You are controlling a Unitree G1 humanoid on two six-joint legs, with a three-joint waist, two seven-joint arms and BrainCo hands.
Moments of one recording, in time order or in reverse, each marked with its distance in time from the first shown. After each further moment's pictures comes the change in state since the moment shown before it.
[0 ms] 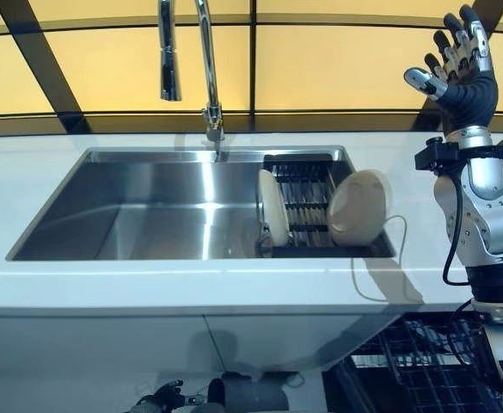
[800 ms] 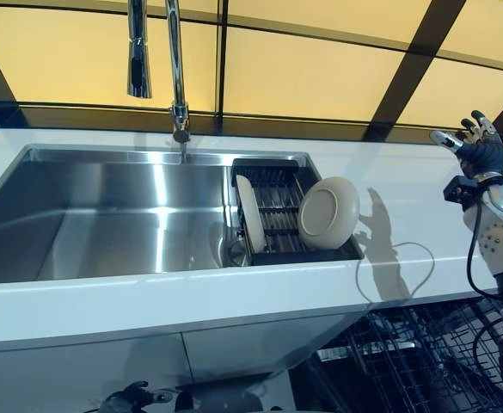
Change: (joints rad) left arm 0.011 0.075 0.023 -0.039 -0.026 0.097 0.025; right arm 0.028 -0.155 -0.042 0.348 0.077 0.287 0.058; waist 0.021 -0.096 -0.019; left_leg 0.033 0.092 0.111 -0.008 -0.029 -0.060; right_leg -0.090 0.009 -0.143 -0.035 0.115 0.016
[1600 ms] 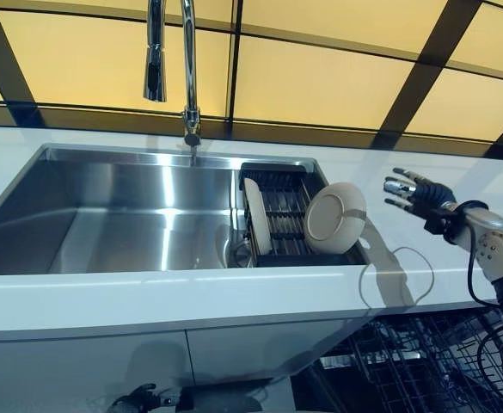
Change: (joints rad) left arm 0.033 -0.003 0.000 -0.013 0.010 -0.019 0.002; right arm 0.036 0.053 0.094 0.032 0.094 0.293 0.360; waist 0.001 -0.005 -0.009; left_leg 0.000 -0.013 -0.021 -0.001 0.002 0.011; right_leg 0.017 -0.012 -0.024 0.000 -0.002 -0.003
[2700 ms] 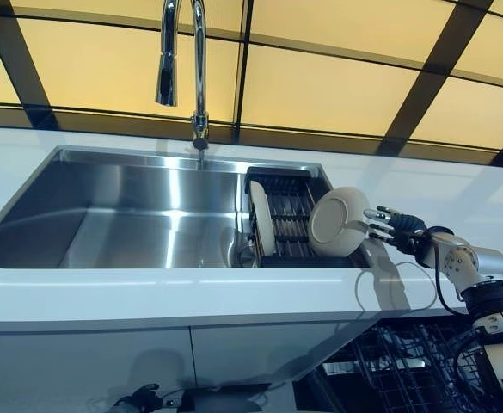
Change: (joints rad) left arm 0.001 0.001 -0.033 -0.003 0.000 -0.002 -0.010; right arm 0.003 0.088 0.040 0.118 0.012 0.052 -0.163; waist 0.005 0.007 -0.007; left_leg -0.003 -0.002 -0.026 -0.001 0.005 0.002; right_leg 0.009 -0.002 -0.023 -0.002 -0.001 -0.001
